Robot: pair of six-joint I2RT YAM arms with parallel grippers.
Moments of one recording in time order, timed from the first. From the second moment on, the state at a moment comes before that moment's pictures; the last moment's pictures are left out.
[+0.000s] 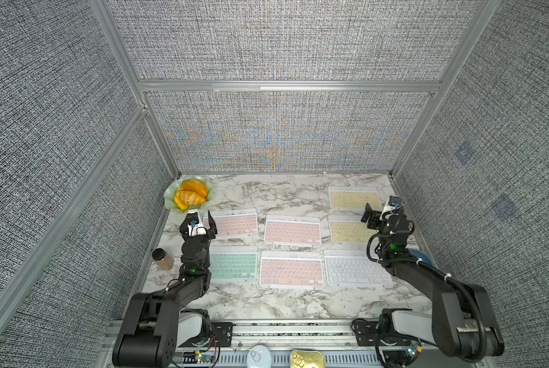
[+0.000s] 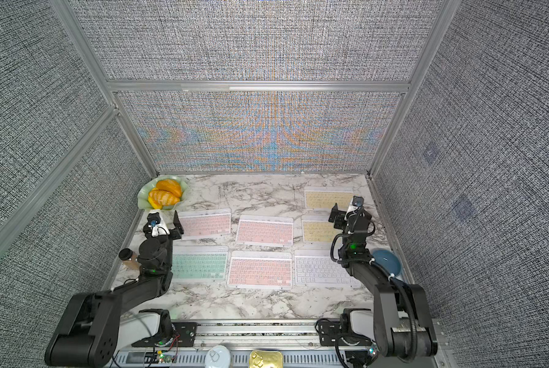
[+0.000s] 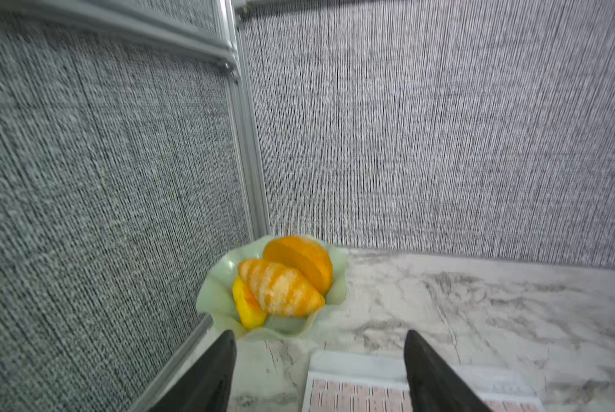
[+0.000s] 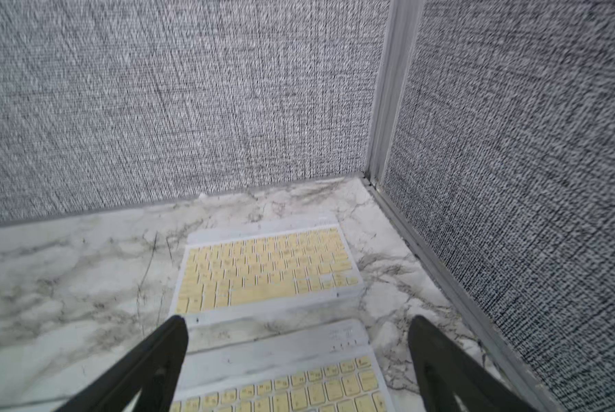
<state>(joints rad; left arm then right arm) -0.09 1.15 0.23 1.03 -0.26 0.05 0.01 1.24 0.50 0.58 0.23 0.09</state>
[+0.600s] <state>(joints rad) -0.13 1.37 0.87 0.12 -0.02 -0.26 0.01 1.83 1.39 -0.26 0.11 0.28</state>
